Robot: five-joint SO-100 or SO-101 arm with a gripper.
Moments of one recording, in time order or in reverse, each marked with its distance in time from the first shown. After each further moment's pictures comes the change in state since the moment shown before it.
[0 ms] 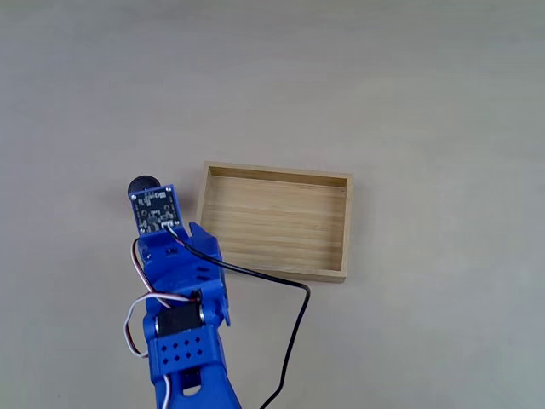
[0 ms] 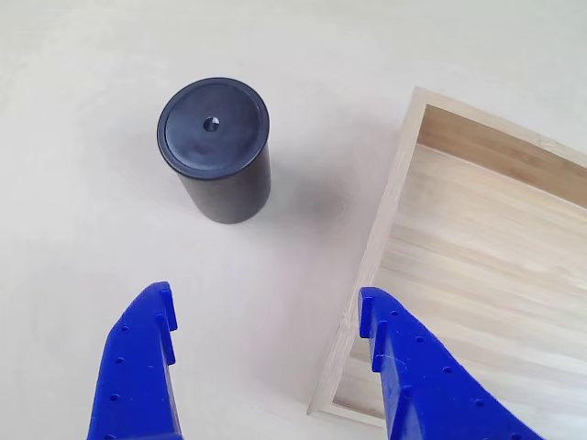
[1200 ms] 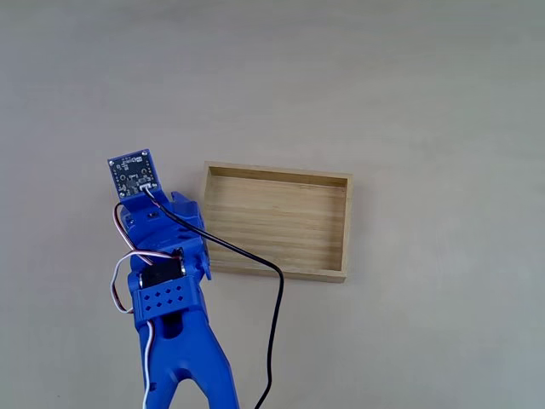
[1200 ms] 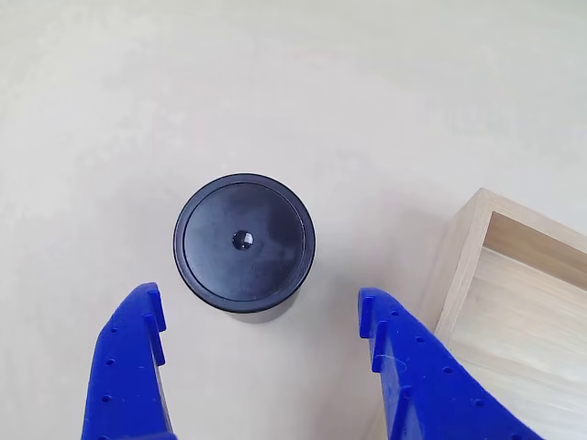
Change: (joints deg) arm -2.5 20.7 -16.5 -4.8 1.2
